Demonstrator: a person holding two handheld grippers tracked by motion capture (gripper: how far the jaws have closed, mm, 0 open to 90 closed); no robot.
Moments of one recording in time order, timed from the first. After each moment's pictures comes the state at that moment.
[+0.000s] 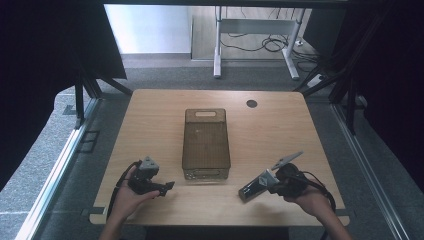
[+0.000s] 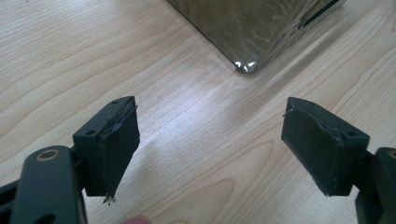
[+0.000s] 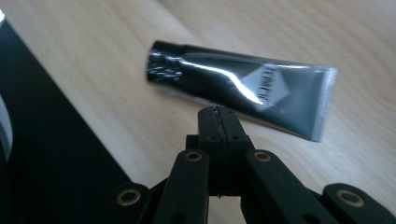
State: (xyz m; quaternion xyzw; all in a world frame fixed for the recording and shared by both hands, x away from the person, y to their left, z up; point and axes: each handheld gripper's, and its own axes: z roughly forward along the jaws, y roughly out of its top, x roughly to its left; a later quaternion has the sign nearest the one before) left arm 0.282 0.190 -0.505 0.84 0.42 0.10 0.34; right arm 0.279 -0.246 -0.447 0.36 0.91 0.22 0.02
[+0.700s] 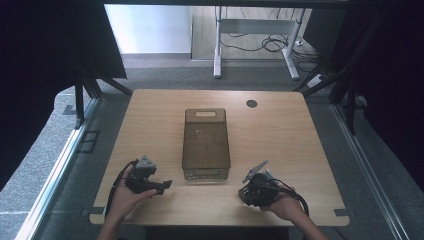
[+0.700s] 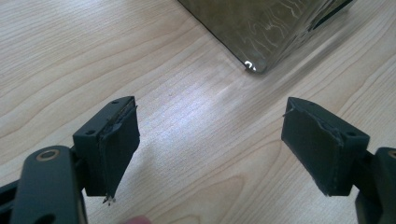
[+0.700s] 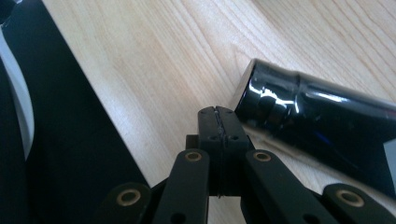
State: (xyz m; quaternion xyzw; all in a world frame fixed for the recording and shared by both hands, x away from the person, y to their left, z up) left arm 0.284 0.199 -0.505 0.83 0.43 0.10 0.34; right arm 0.275 -0.183 -0.484 0.30 0.93 0.20 -0.03
